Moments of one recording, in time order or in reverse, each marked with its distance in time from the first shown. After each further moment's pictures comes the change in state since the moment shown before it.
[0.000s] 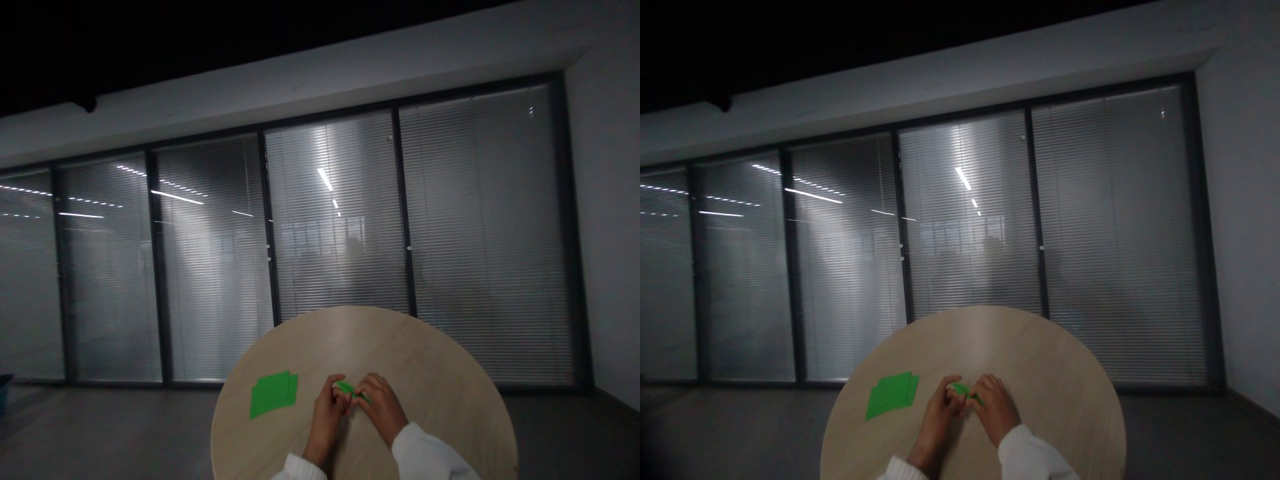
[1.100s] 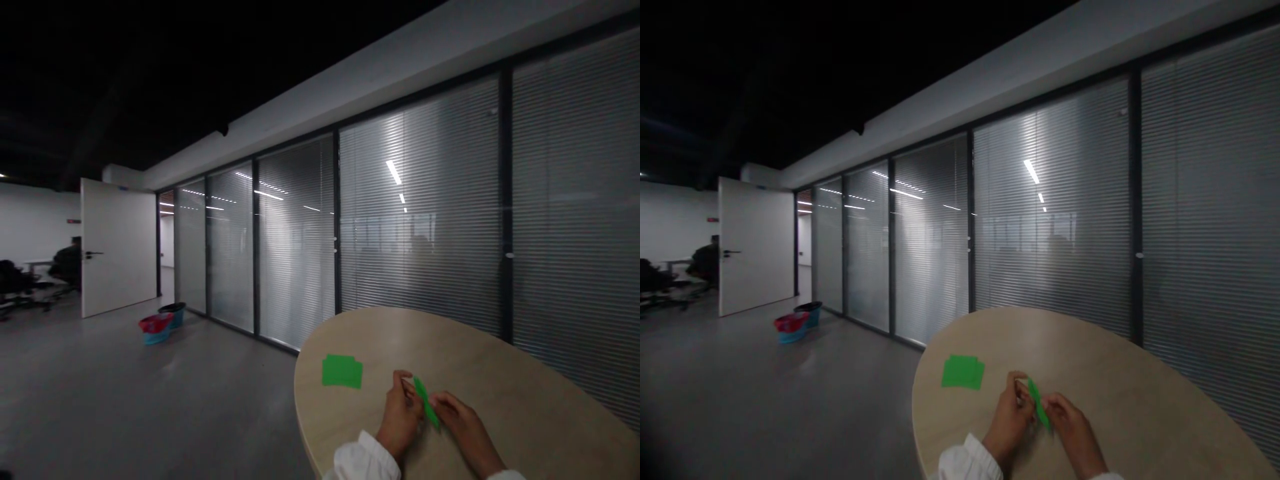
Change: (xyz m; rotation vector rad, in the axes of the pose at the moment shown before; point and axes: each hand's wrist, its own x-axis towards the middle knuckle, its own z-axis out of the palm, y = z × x) left_hand -0.012 -0.010 0.017 0.141 0.022 0.038; right_hand -0.008 0.005 -0.006 0.665 -0.082 0.385
